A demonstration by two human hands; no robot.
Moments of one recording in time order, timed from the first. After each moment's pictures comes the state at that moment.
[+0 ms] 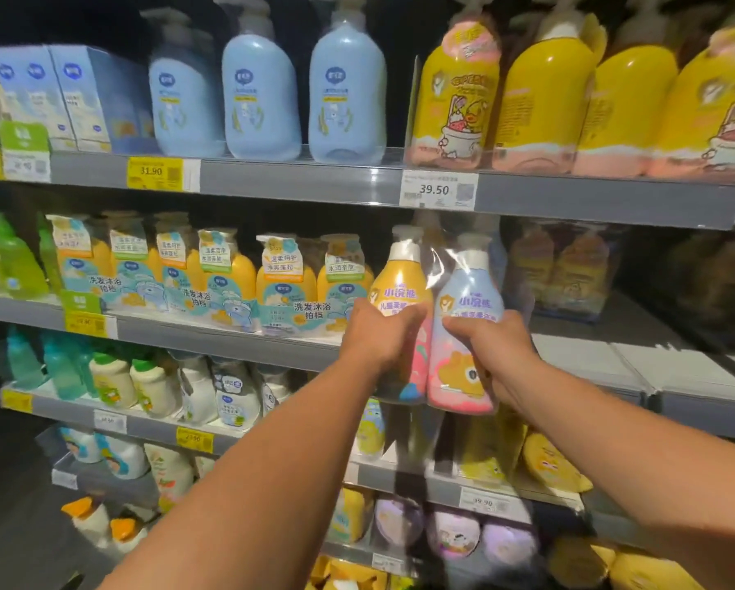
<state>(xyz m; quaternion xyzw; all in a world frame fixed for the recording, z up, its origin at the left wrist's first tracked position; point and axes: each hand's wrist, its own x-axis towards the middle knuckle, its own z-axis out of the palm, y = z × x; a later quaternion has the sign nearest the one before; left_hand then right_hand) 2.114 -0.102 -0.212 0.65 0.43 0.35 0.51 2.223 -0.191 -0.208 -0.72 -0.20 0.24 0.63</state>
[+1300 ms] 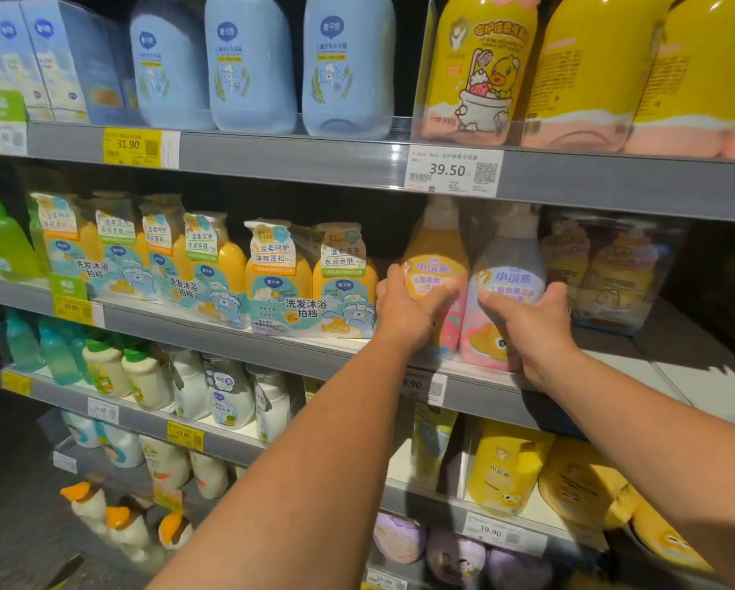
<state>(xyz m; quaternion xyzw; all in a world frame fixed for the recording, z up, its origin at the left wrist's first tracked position) 2.181 -0.071 -0.219 0.69 0.39 0.38 0.48 2.287 -0.156 -0.212 -0.71 -0.24 0.16 0.64</state>
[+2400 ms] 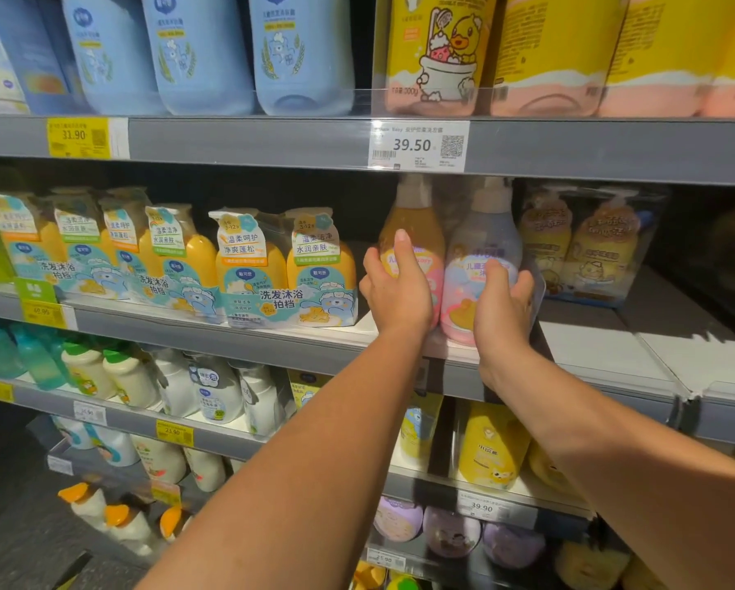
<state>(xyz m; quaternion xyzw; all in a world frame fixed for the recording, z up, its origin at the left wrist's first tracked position) 2.200 -0.107 -0.200 0.53 0.44 0.48 0.55 2.268 -0.142 -0.227 -0.70 -0.15 0.14 0.68</state>
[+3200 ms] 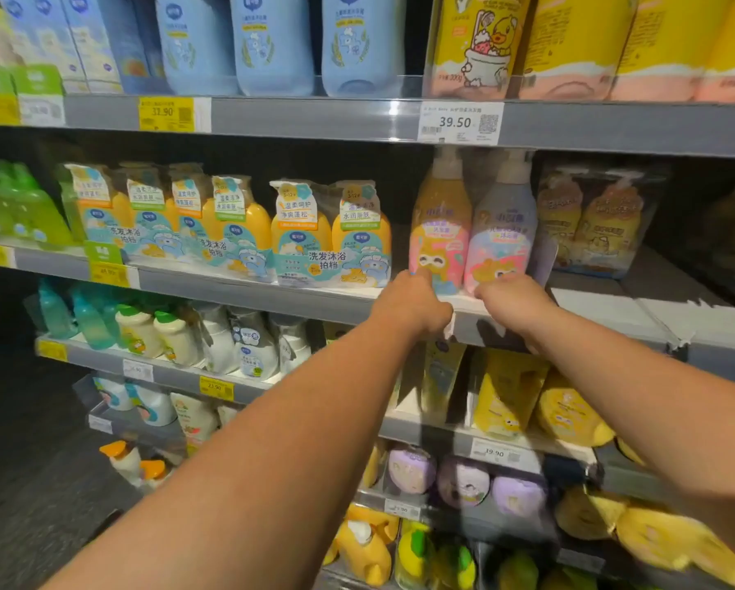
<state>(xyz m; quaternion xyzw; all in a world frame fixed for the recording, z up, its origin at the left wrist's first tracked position) 2.125 -0.120 -0.221 0.88 0.41 0.15 0.19 2.242 -0.186 -0.218 -0.85 -0.33 0.16 0.39</state>
